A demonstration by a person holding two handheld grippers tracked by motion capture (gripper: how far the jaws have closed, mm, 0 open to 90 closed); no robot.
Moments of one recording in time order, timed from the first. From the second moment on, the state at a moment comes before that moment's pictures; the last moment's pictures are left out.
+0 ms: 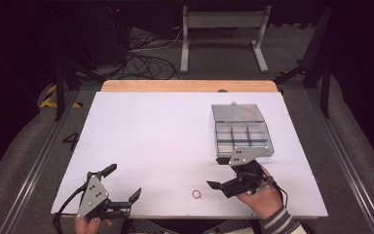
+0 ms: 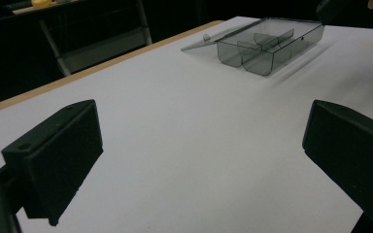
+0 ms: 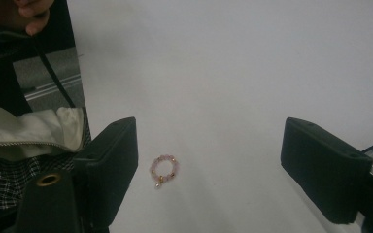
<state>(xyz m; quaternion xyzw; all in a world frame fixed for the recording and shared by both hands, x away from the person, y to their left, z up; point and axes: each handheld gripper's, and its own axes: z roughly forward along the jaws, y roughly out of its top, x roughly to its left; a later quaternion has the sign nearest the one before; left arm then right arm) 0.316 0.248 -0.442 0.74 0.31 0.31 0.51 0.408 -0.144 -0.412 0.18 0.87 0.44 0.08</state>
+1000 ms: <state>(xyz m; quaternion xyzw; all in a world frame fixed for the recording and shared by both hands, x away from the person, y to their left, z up) 0.316 0.248 -0.442 0.74 0.31 0.31 0.51 0.417 -0.105 -0.439 0.18 0.92 0.34 0.04</state>
